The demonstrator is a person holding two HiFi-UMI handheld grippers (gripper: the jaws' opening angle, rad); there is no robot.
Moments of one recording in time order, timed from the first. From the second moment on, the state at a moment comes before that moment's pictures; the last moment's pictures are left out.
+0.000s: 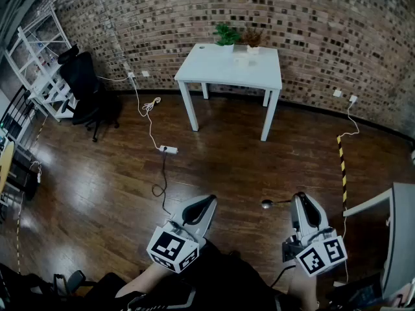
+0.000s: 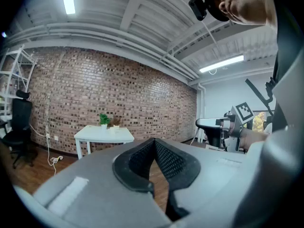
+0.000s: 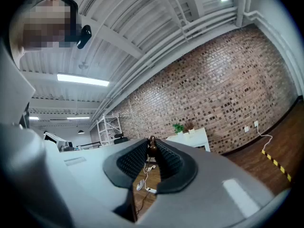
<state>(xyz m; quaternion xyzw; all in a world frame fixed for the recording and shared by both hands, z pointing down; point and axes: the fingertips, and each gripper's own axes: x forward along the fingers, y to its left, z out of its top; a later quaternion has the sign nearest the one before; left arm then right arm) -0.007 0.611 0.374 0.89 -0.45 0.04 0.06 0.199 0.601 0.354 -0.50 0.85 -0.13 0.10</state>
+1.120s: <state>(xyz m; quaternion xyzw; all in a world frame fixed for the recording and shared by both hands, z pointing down) -0.151 0.389 0.384 0.90 -0.43 -0.01 0.09 0.072 0.381 0.332 -0.52 0.84 -0.11 0.05</state>
